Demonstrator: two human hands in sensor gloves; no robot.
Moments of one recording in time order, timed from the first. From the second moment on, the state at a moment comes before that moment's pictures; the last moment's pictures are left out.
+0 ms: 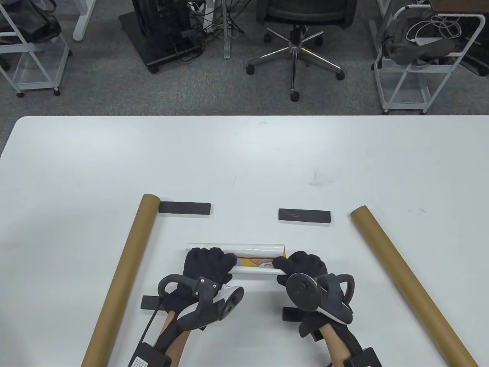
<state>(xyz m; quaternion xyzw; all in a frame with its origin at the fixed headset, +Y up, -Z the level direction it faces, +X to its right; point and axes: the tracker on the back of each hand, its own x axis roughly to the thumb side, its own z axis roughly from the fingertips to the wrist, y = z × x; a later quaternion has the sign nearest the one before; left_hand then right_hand) -0.110 -0.689 -0.167 0.13 -0.19 -0.13 0.96 0.104 -0.698 -0.167 0.13 -0.04 0.98 0.11</state>
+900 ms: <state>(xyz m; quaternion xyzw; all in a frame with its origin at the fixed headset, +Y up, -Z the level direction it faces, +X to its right) -0.108 -0.687 -0.166 0.12 -0.19 -0.13 0.97 0.099 -0.704 -0.168 0.14 -0.01 0.99 0.09</state>
